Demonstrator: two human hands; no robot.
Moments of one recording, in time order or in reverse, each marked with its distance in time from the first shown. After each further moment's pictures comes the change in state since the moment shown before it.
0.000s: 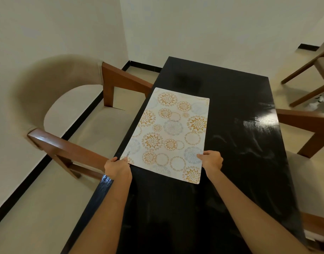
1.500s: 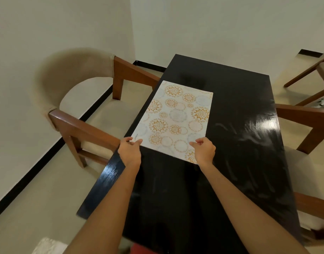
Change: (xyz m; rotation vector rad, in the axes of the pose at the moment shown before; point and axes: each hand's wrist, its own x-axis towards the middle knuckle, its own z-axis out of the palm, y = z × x) left_hand -0.050 -0.016 -0.052 0.107 -0.237 0.420; right_hand -0.087 0.009 0.004 0.030 0.040 -0.304
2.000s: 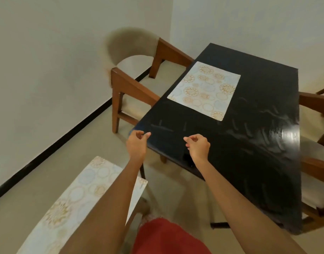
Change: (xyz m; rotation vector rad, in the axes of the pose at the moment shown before) left_hand -0.148 -0.104 -0.213 0.090 0.005 0.124; right_hand -0.268 0.046 -0.008 0.097 -0.257 -0.138
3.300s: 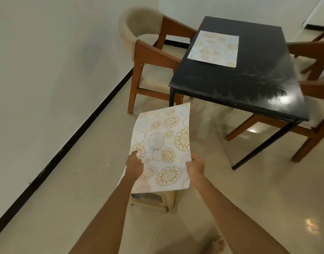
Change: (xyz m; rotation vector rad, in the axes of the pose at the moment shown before) left_hand -0.117 -0.232 -0.322 0.402 -0.436 -0.073; right_hand -0.390 0.106 0.163 0.175 0.074 0.375
